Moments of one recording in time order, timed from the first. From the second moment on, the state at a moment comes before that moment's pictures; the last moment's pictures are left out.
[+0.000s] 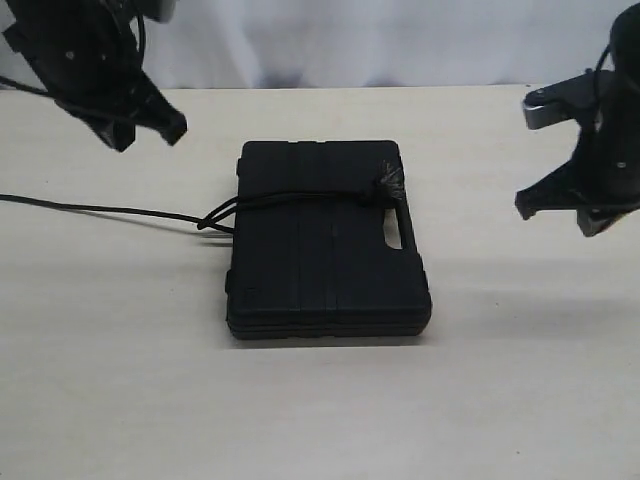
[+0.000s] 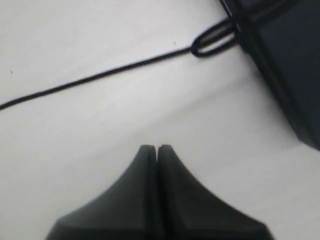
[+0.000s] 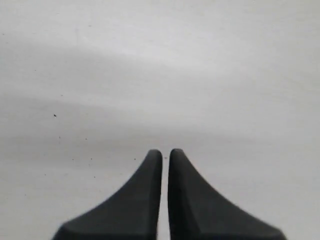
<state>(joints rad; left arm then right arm) -0.44 1.73 -1.47 0.18 1.21 0.05 0.30 1.65 -1.14 -0.32 1.03 0.19</state>
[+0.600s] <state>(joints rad) -0.73 0.93 -0.37 0.12 -0.36 0.08 0.30 0.52 -0.32 -0.28 -0.11 0.22</state>
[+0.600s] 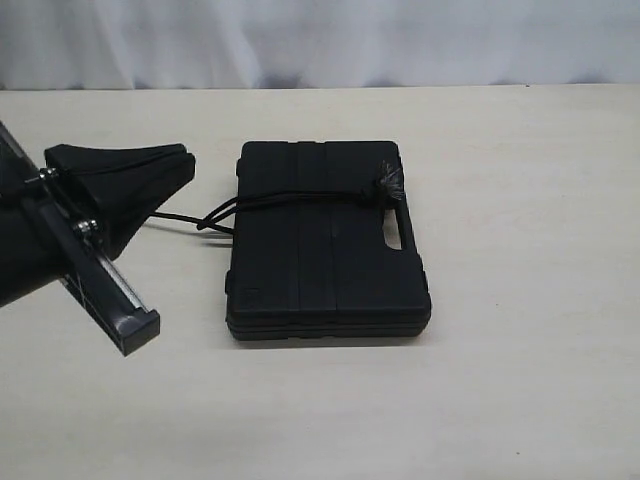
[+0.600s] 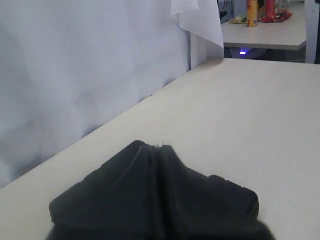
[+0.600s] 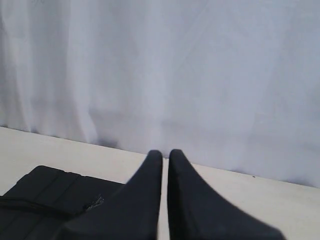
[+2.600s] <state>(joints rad) -0.27 0.00 0.00 0.02 0.15 0.08 0.03 0.01 0.00 -0.16 0.21 0.22</state>
